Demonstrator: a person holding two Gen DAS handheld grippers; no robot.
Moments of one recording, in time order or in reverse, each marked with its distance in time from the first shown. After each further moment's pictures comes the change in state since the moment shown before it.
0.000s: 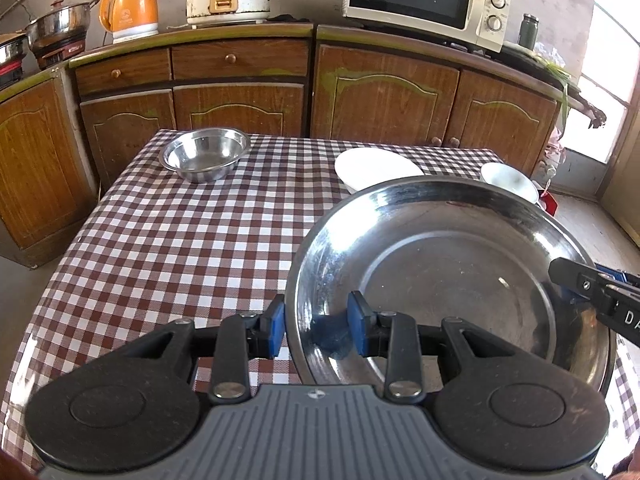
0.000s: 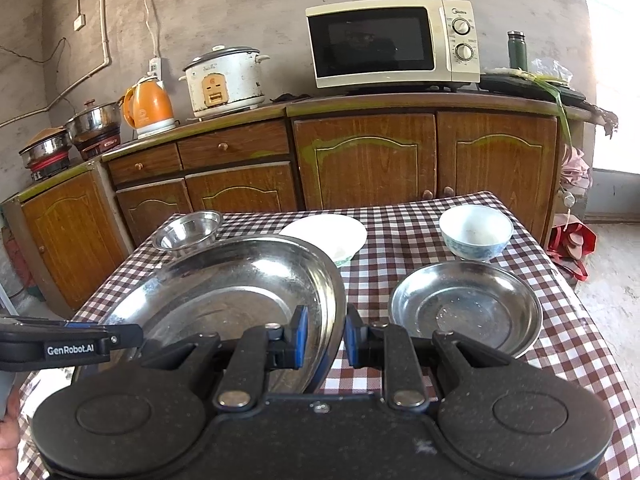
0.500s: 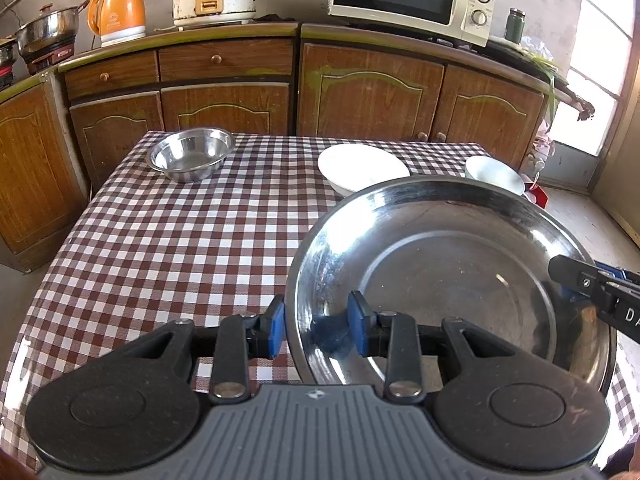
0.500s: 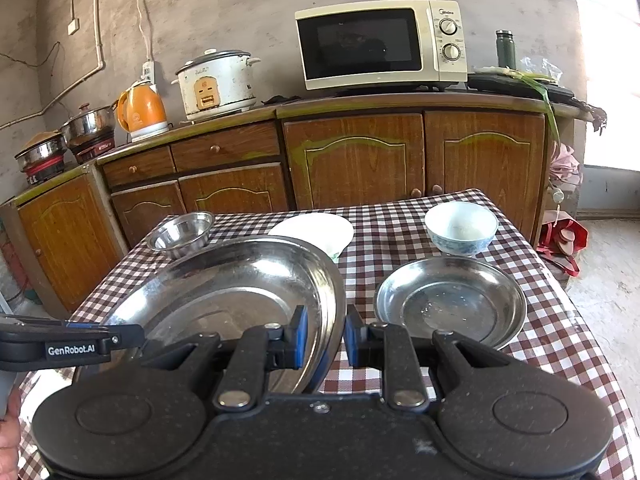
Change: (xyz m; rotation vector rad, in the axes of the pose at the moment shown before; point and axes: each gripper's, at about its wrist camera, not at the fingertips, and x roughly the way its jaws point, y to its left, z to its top) left arm -0.001 -0.011 -0.003 0.019 0.004 -0.024; right arm -0.015 -0.009 -0.005 0.014 -0.005 -0.017
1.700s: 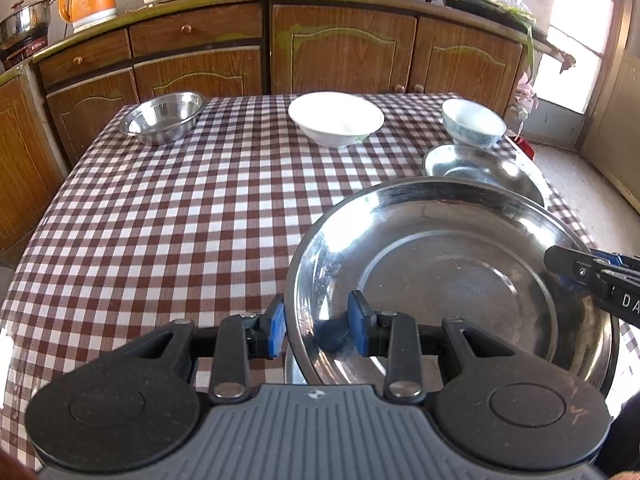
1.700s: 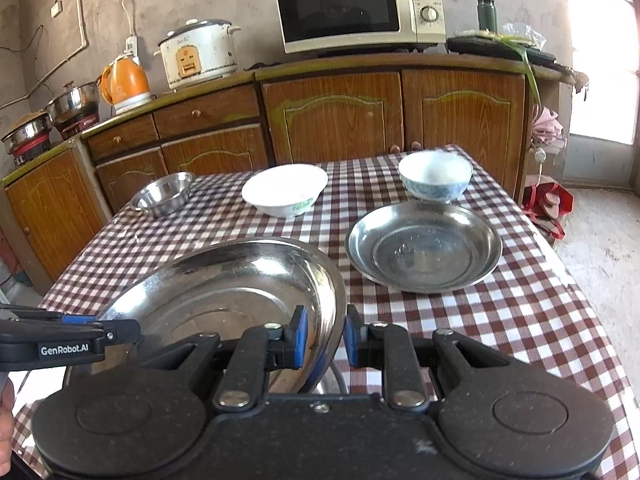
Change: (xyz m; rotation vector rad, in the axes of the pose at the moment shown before) left arm 0.014 -0.013 -0.036 0.072 0.091 -0.025; right arm -0.006 -0.023 -0.044 0.021 0.101 -0.035
